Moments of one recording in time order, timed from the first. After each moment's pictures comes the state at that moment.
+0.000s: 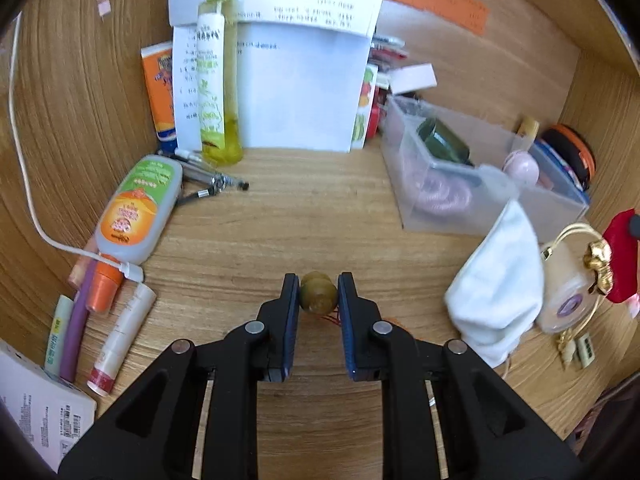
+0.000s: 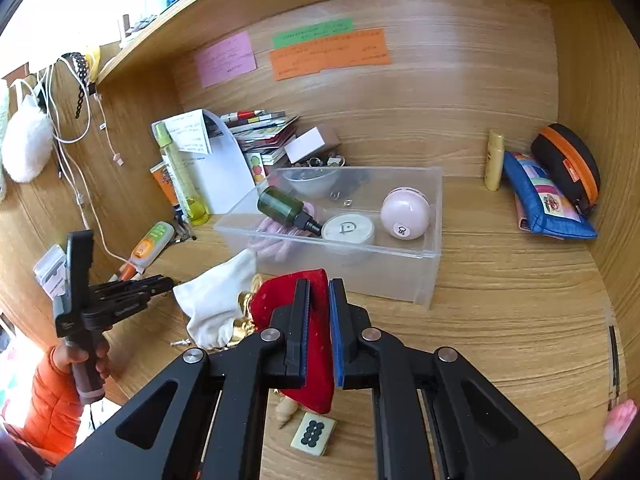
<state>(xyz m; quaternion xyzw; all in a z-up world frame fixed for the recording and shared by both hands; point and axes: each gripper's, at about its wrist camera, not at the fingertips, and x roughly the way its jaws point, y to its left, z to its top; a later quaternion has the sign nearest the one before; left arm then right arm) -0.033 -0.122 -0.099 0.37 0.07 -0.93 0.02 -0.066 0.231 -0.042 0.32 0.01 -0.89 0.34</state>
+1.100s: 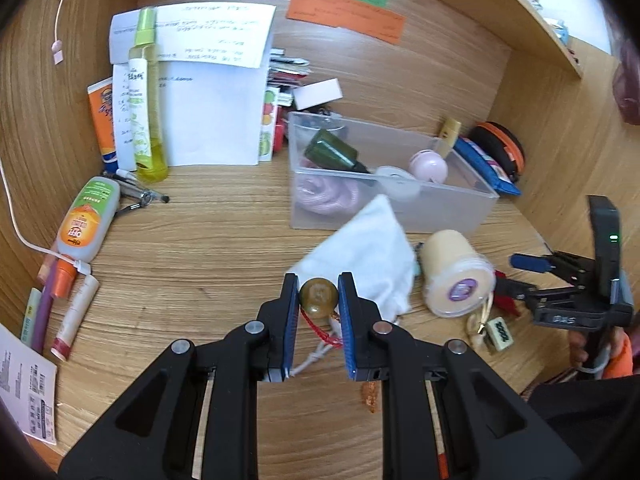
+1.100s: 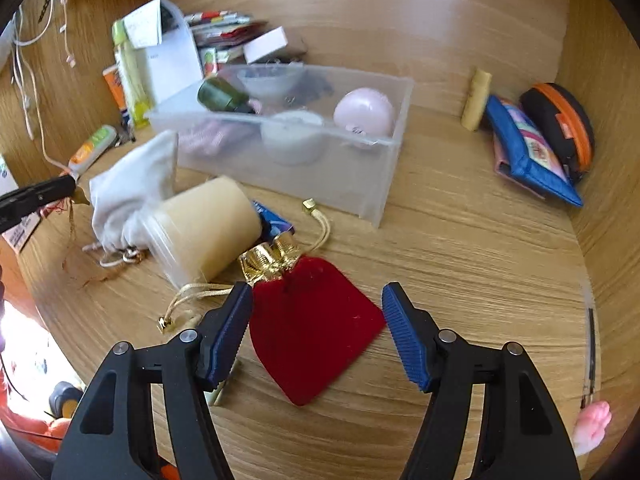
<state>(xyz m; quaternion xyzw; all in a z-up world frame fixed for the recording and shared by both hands) 0.005 -0.057 -0.067 0.35 0.08 -0.93 -0.08 -0.087 0.236 -0.112 0.41 0.15 -0.85 0.29</state>
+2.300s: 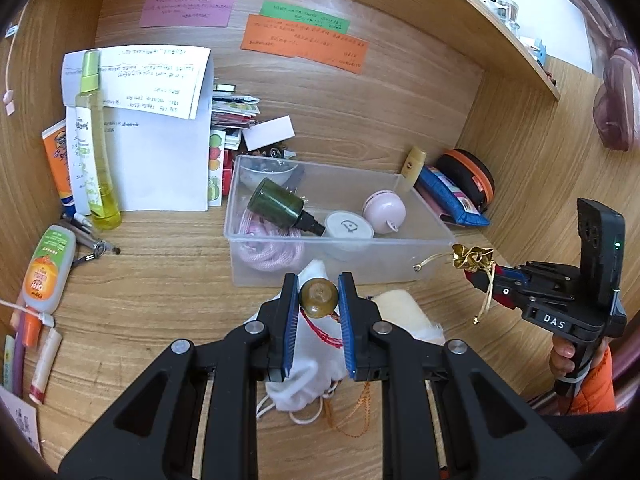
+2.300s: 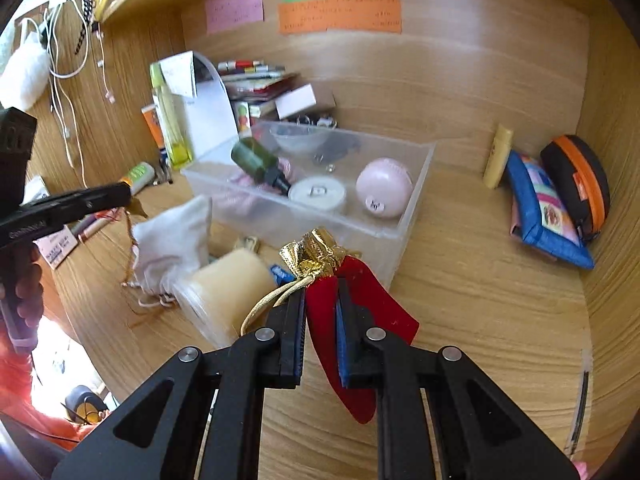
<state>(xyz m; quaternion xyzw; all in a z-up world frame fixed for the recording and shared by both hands) -0.026 -0.022 -0.035 0.31 0.10 -0.94 -0.11 -0.093 0.248 -0.065 0.34 0.11 -0.86 0.36</state>
